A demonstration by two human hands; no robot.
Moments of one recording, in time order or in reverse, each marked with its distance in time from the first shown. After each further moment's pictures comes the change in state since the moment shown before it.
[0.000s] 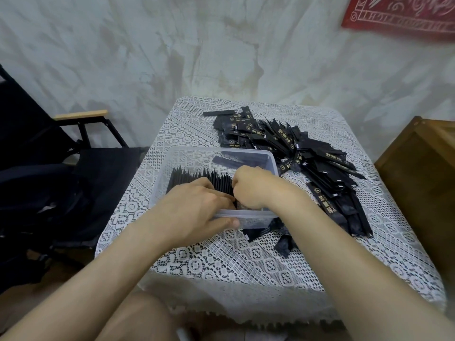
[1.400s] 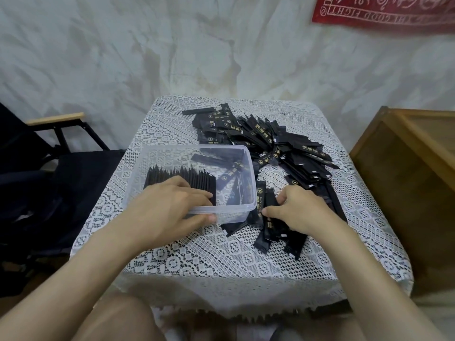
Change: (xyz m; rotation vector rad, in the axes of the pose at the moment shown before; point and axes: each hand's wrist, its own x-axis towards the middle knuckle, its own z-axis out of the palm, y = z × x) left_hand -0.003 0.005 0.001 -0.080 0.065 -0.007; right_hand -0.054 0.113 0.020 0.215 0.200 0.314
